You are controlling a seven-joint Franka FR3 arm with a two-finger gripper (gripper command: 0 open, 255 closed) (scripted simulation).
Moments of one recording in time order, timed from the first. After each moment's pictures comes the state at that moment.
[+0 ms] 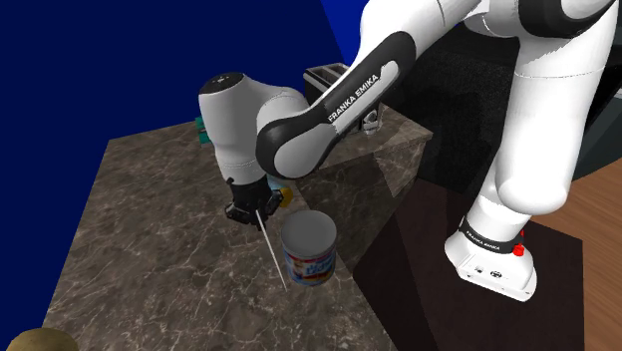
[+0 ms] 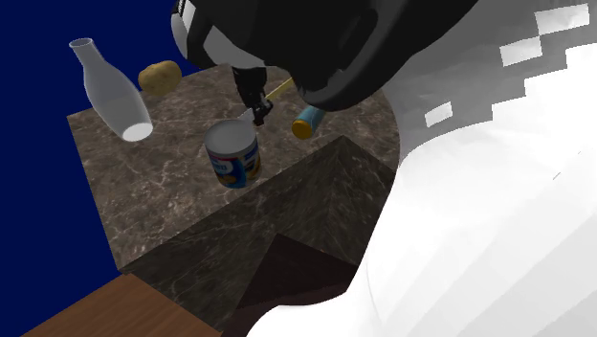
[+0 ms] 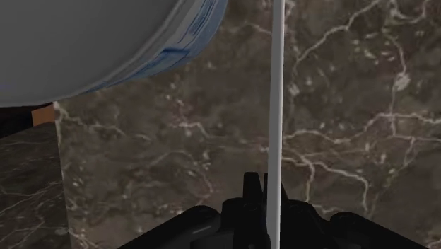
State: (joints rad) arm 0.09 0.23 0.67 -2.02 -0.20 2.19 1.33
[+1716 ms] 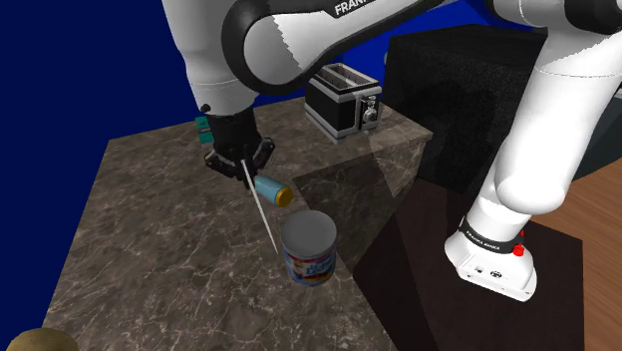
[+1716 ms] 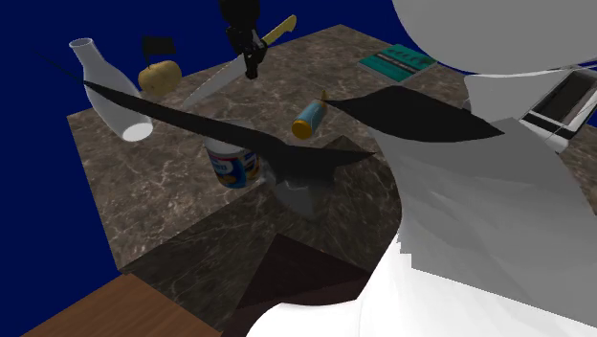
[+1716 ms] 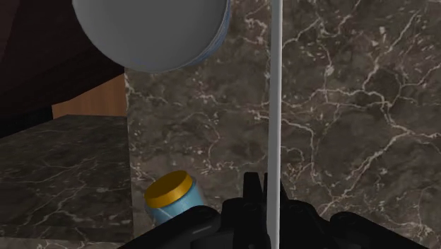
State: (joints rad) arm 0.07 0.10 0.70 -1.80 -0.09 1.88 1.25
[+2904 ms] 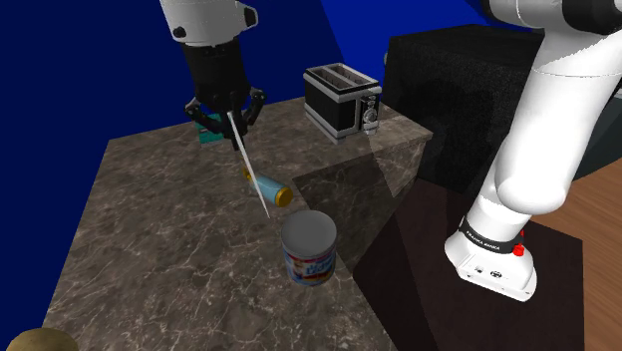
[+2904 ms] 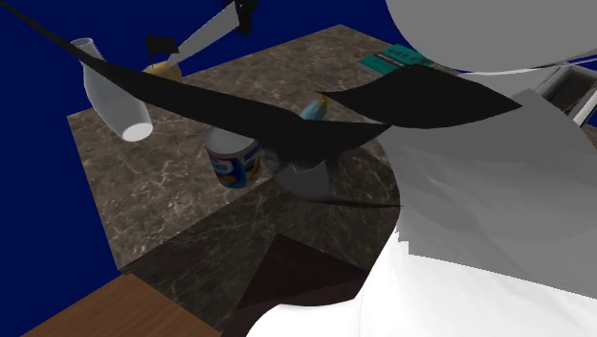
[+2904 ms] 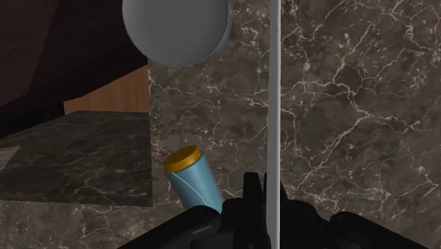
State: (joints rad) arm 0.08 0.11 0.71 -1.54 -0.09 1.63 1.25
